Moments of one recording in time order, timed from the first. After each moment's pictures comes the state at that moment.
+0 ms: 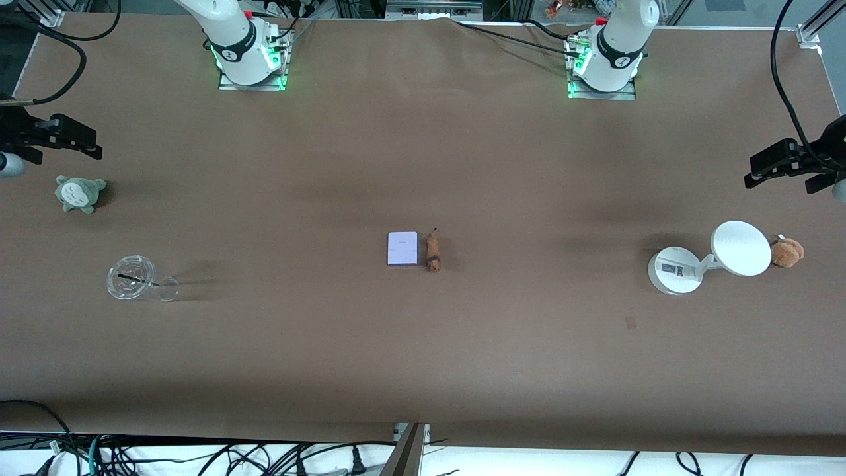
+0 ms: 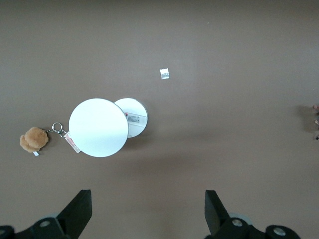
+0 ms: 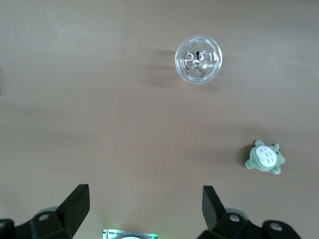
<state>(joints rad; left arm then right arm) 0.17 0.13 -0.14 -1.42 0.00 1.51 0.09 0.13 0.06 -0.18 -1.54 -0.02 1.50 -0.16</state>
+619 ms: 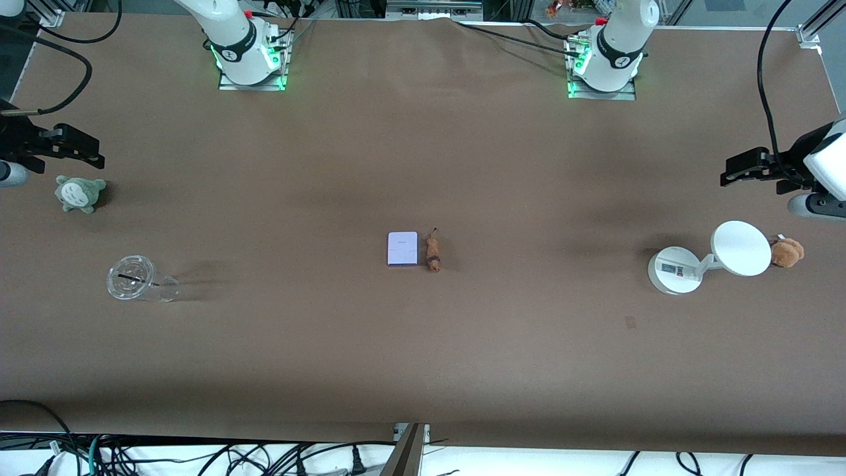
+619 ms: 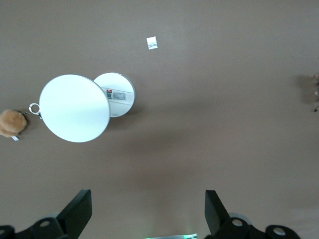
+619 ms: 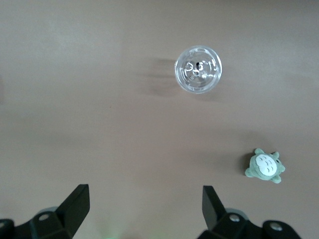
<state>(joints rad) 0.16 0.18 -0.15 -1.42 -0.03 1.43 0.07 0.14 0.07 -0.18 -1.54 -0.01 1.54 -0.14</state>
